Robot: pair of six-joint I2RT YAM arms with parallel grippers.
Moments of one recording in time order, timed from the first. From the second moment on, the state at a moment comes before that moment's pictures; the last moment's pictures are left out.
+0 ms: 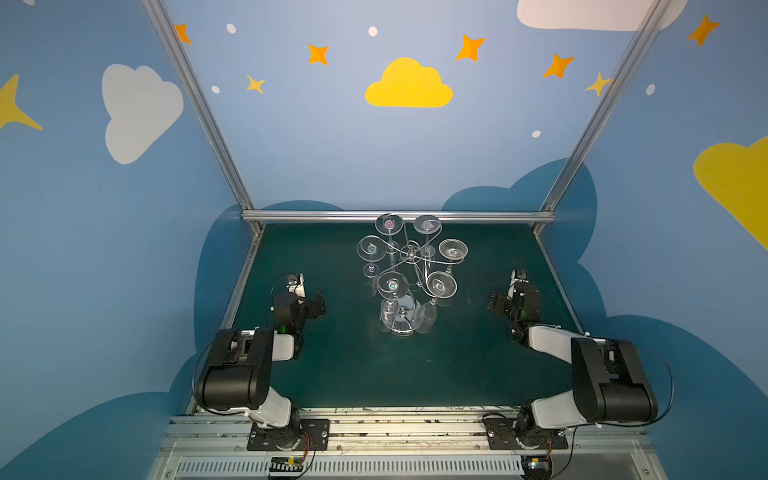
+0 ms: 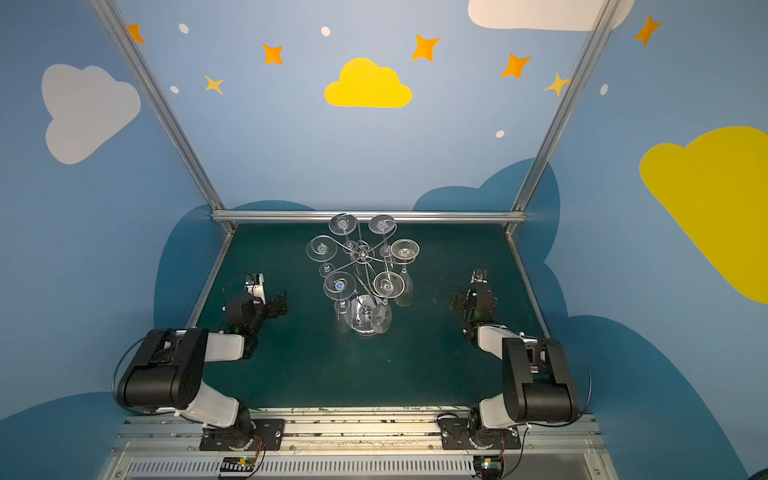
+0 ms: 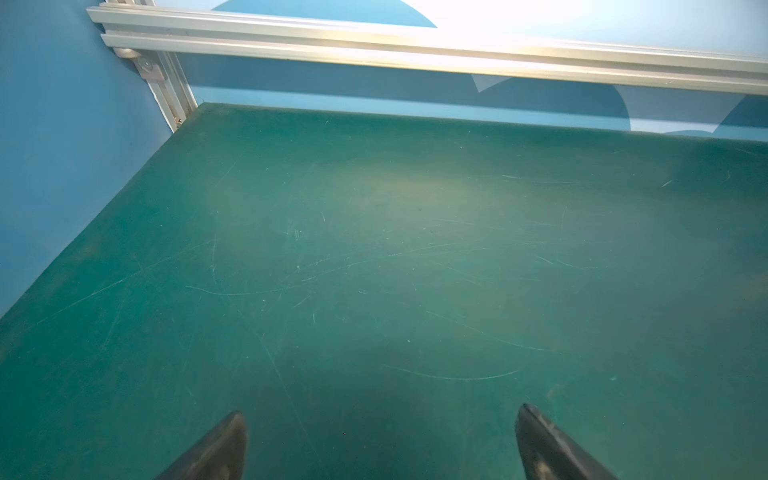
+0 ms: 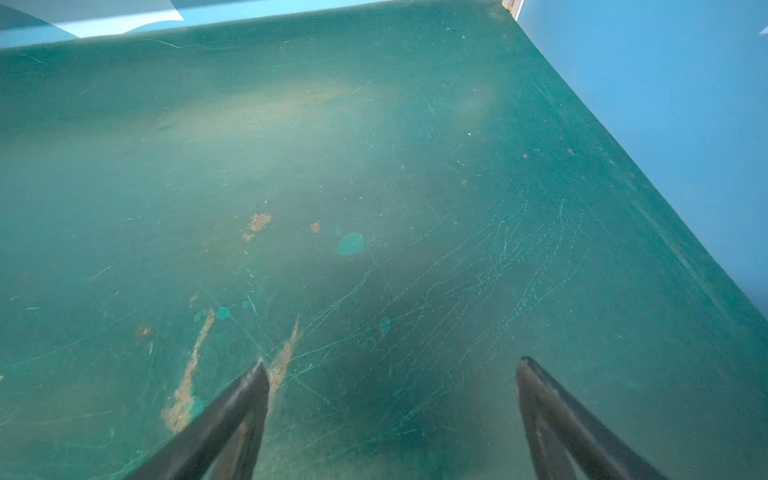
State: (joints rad) left arm 0.04 1.56 0.37 0.77 0.02 -0.07; right arm 0.06 1.46 0.51 0.37 0.19 0.12
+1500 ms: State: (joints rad) left arm 0.04 1.35 0.38 0.59 -0.11 -0.10; right arm 0.08 1.32 0.52 0.25 0.16 0.08
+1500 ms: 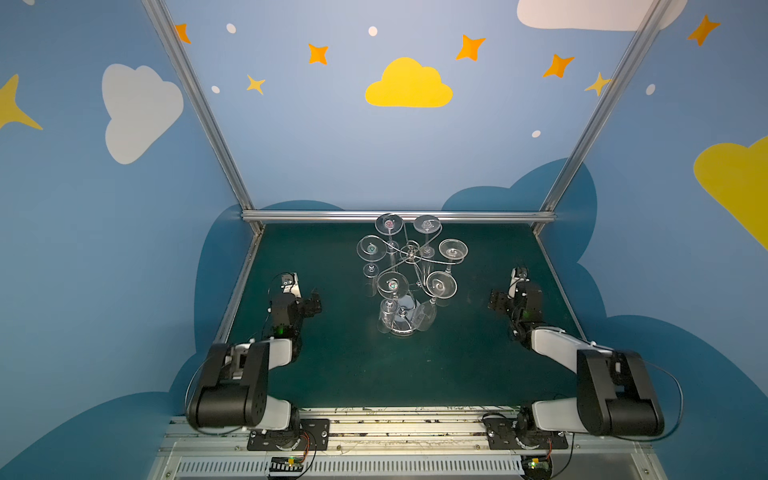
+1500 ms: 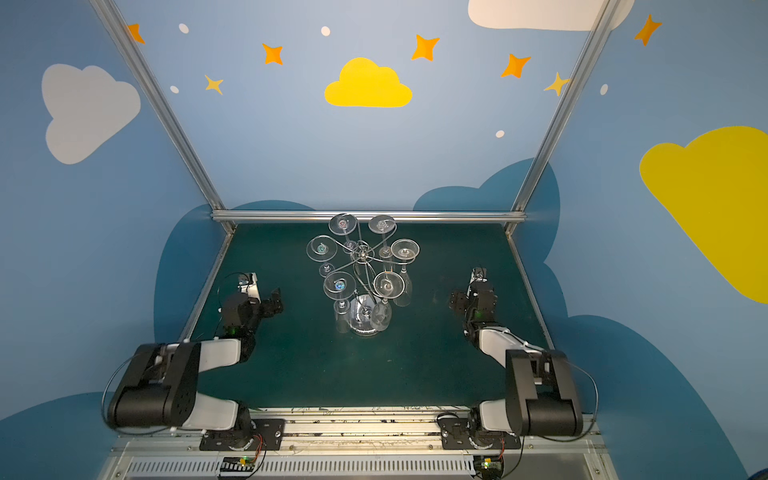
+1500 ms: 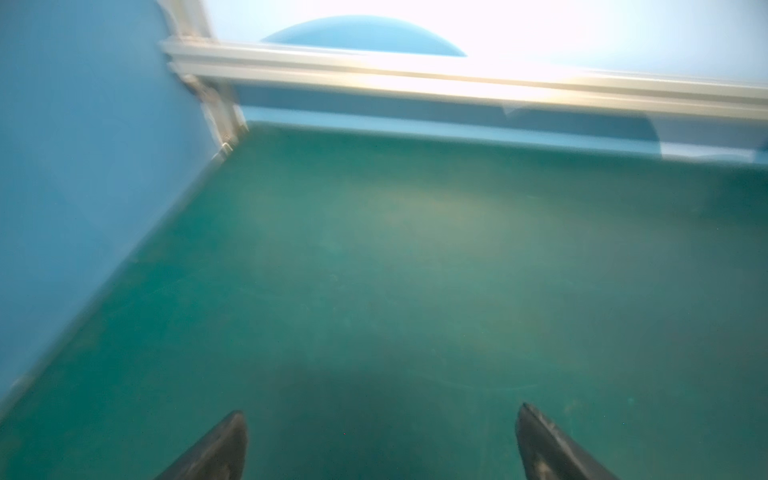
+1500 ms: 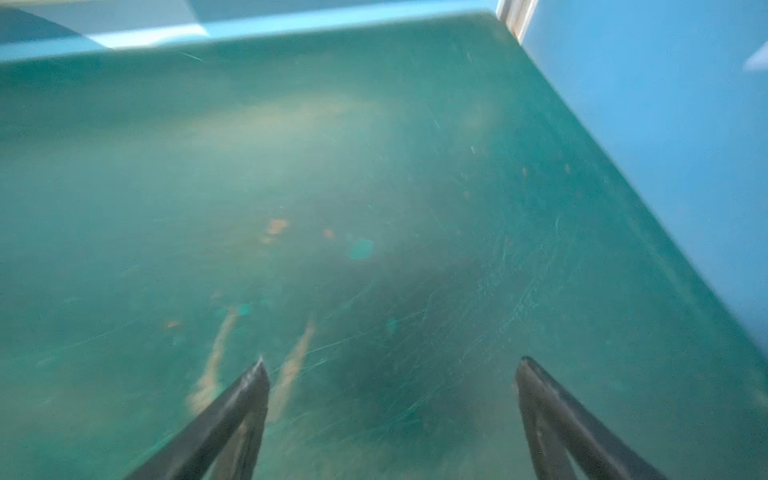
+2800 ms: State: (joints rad) left arm -0.31 0.60 0.89 -0.46 0.59 -1.08; right arm 0.10 0.73 1.08 -0.97 -0.49 0.49
